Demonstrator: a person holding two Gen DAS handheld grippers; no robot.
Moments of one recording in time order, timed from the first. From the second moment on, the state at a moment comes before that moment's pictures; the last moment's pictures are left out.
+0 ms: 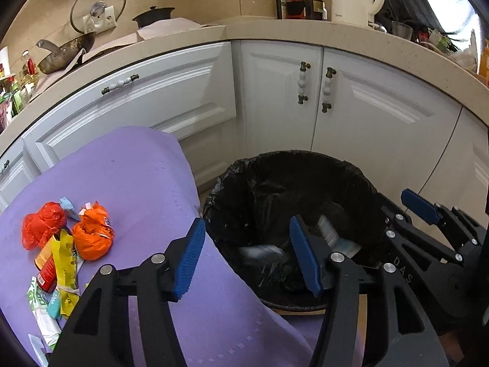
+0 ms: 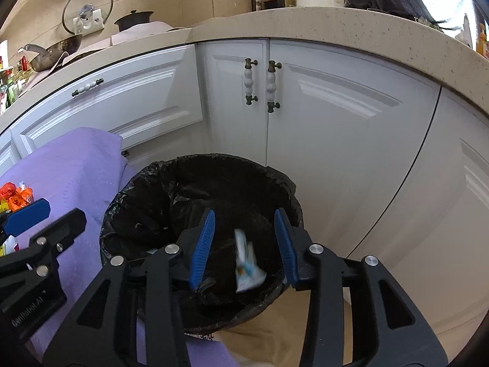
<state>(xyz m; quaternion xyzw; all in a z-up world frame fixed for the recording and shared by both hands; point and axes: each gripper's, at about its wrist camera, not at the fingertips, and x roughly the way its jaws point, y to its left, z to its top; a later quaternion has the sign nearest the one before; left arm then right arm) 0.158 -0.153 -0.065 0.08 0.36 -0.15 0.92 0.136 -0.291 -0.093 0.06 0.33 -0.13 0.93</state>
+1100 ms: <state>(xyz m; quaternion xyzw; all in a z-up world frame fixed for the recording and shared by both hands) 0.048 0.077 -0.032 0.02 0.34 0.05 0.94 0.044 -0.101 -0.056 0.02 0.32 0.02 0.95</state>
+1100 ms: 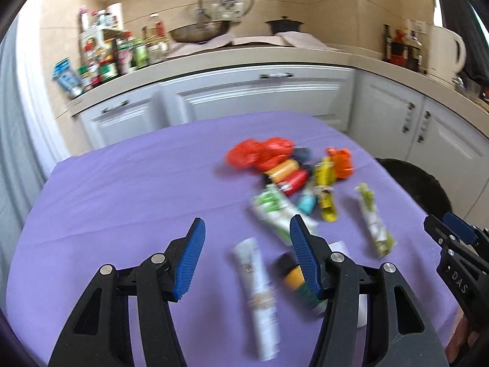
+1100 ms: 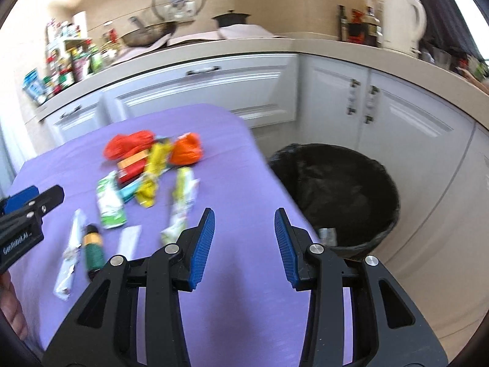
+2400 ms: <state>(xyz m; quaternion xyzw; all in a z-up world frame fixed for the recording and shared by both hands) 0.007 0.125 -0.054 -0.03 0.35 0.07 0.93 0.014 -0.032 -0.074 -0.04 0.34 0.09 0.93</state>
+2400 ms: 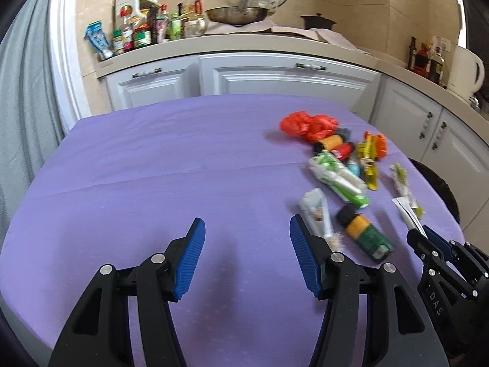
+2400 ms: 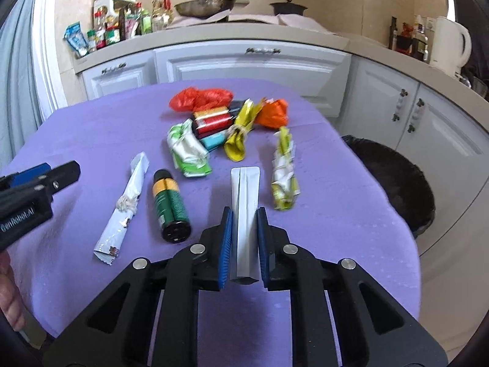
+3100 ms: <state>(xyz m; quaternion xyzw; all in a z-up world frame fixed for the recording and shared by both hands) 0.021 0.073 -0.090 0.01 0.39 0.04 0.92 0.011 -0.106 -0.078 0.02 0.33 0.04 0.94</state>
